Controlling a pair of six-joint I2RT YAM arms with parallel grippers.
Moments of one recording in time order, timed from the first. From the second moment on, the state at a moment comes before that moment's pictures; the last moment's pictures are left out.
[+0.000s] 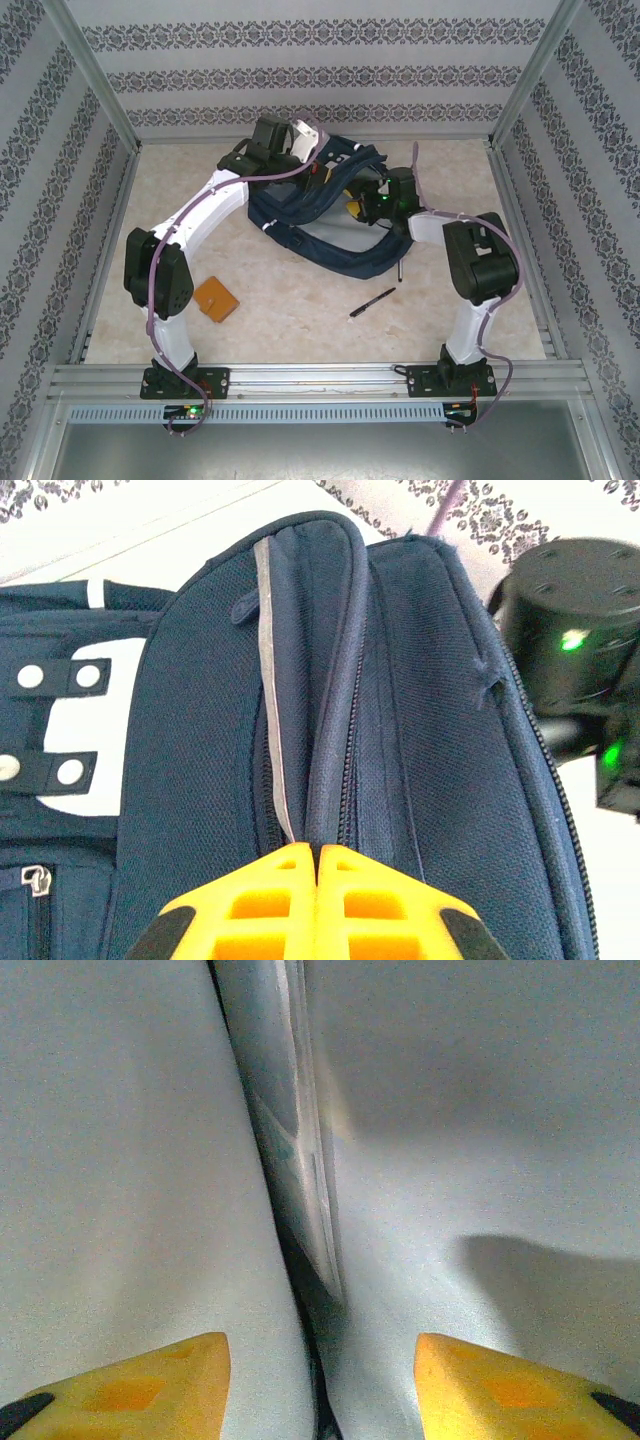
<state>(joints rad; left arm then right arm) -0.43 1.86 1.70 -0.49 0.52 0.00 0.25 1.87 1.00 0.36 -0.59 1.39</state>
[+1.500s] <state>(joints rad) 0.06 1.19 0.87 -0.96 0.09 -0.72 0.89 1.85 1.36 -0.46 -0.60 0.24</state>
